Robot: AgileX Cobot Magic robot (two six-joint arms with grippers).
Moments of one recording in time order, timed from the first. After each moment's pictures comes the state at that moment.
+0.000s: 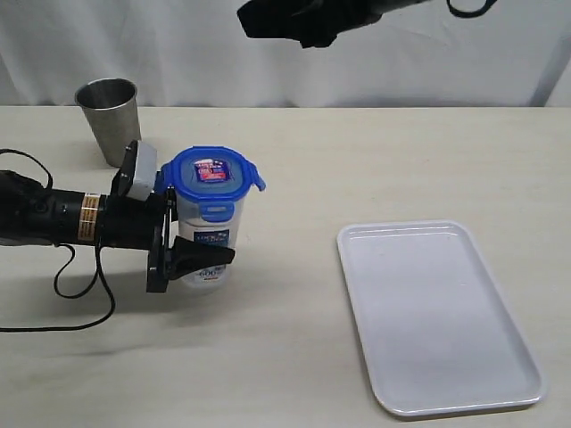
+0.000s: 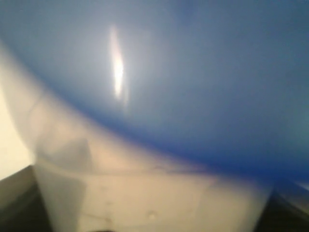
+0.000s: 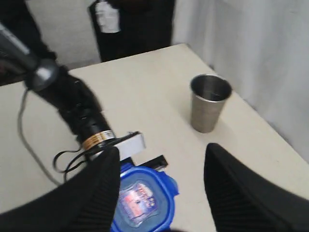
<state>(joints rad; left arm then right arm) -0.11 2.19 -0.97 1.48 -1.19 -0.45 0.39 1.58 -1.51 0.93 0.88 -1.17</state>
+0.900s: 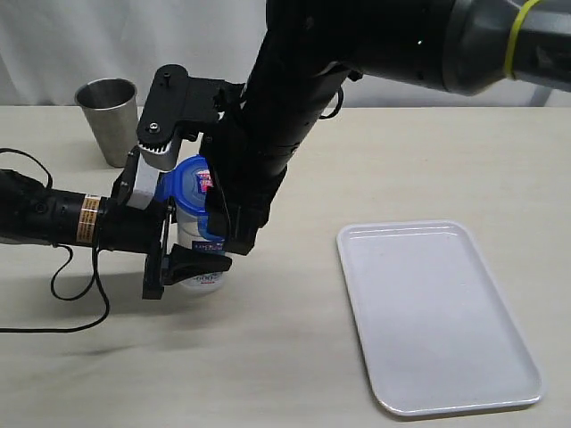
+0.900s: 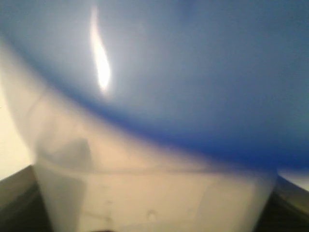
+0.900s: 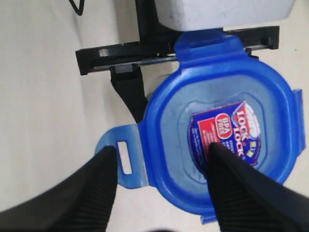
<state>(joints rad) -0.11 2.19 -0.98 1.51 -1.18 -0.40 0.75 1.88 -1.61 0.15 0.99 -0.83</state>
